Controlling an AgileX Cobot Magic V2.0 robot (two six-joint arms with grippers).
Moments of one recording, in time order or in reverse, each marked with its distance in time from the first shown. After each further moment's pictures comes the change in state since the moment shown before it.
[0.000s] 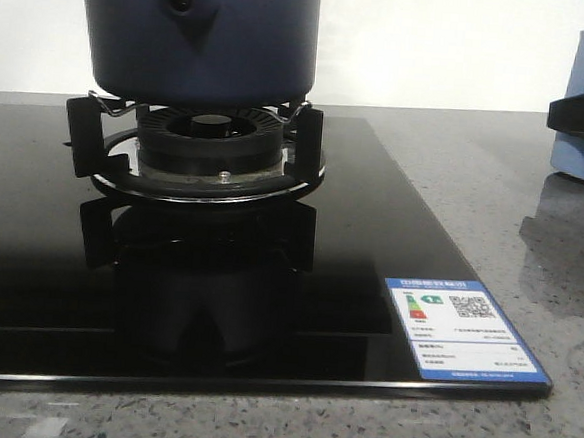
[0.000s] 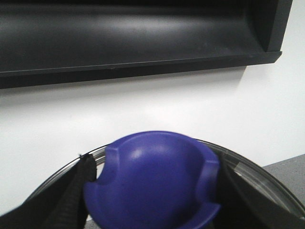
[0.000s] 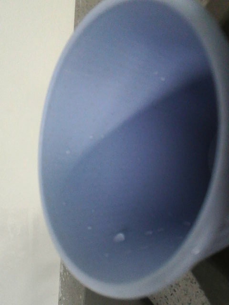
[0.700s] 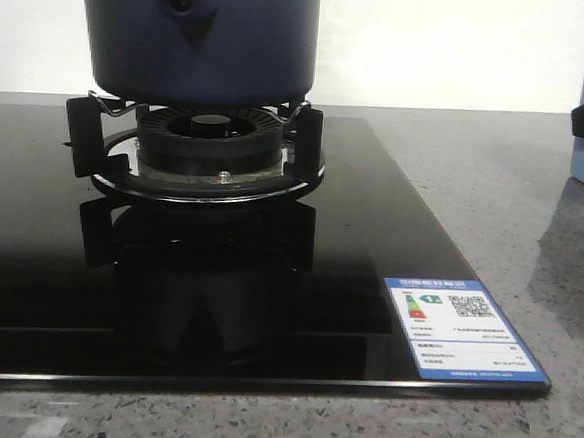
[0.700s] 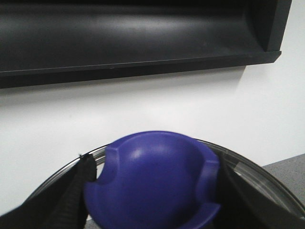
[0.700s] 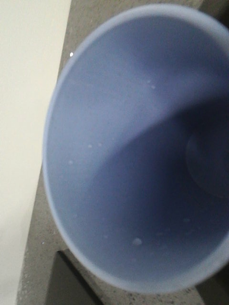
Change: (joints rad) left arm 0.000 0.000 0.000 0.000 0.002 0.000; right arm 0.000 -0.190 0.025 -0.103 0.272 0.025
